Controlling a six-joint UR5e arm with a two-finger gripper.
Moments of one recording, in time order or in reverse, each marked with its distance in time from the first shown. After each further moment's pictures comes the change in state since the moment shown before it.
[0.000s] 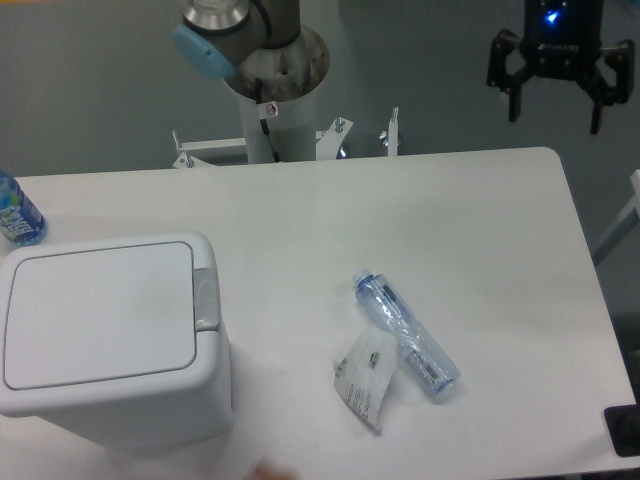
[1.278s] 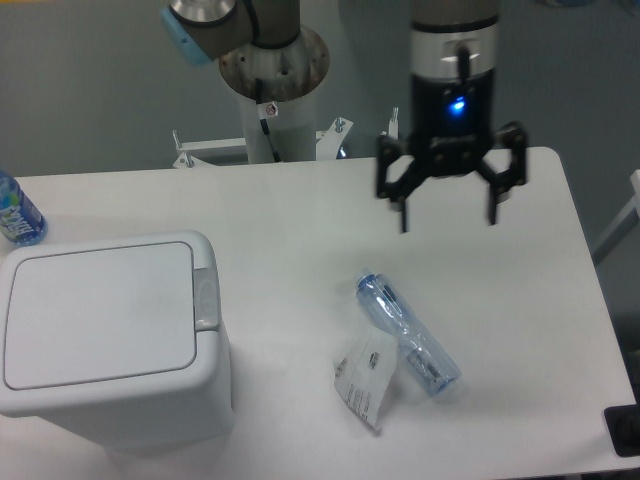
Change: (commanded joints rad) arm -0.382 -0.078 -0.006 0.202 -0.152 -1.100
